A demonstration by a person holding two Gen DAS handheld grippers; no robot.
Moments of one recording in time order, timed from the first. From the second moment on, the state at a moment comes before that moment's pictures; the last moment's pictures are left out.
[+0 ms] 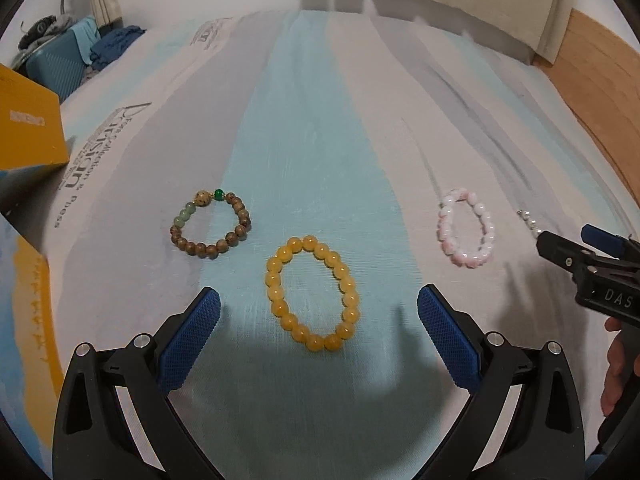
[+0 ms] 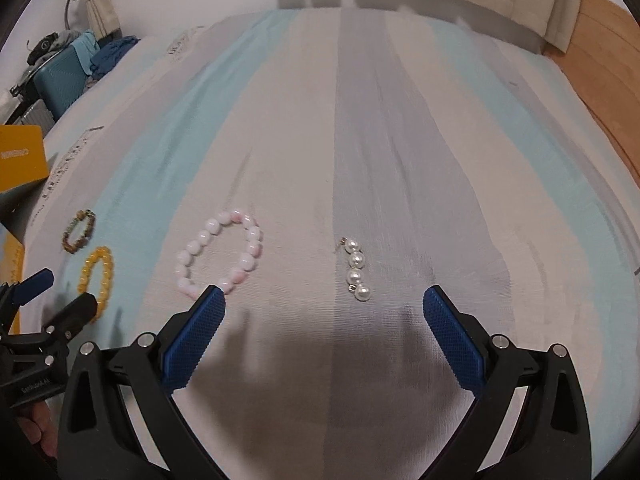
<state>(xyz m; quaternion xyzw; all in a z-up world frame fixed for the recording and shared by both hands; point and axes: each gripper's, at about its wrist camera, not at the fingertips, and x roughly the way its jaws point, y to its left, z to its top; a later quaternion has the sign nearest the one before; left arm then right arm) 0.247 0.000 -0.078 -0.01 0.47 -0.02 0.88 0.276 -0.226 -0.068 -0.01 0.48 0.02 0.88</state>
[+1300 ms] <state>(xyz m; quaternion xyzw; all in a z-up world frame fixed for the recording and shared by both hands) 0.259 0.008 -0.091 -0.04 0.51 -0.05 0.86 0.298 -0.249 -0.084 0.05 0.50 0.01 0.87</state>
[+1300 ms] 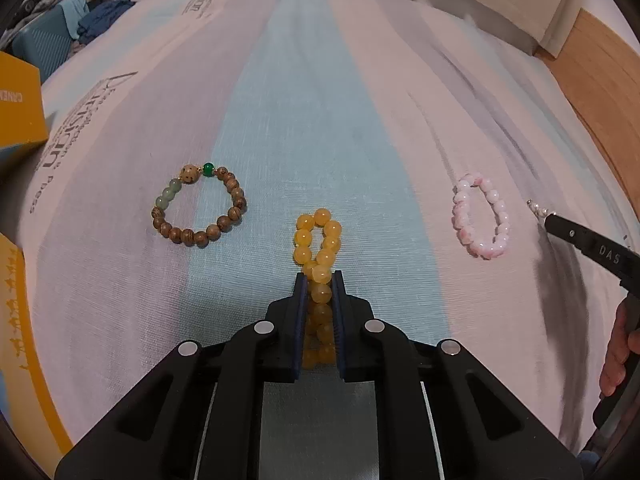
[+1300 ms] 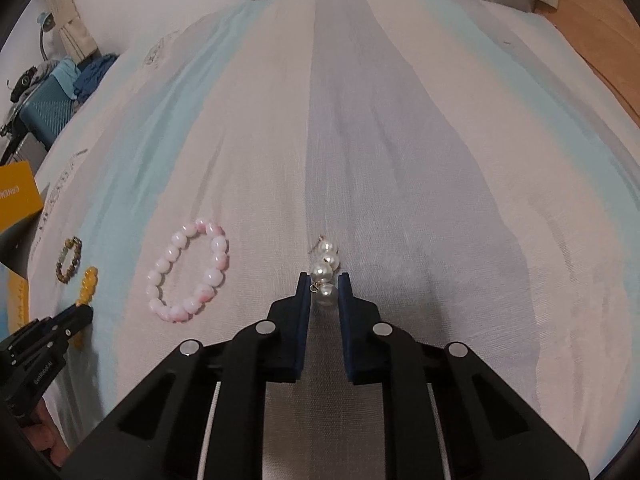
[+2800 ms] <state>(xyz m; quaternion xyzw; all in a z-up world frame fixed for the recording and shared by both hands) 0.223 0.007 -0.010 -0.02 0.46 -0.06 0.88 0.250 -0.242 -0.007 0.05 0.44 0.05 0.90</state>
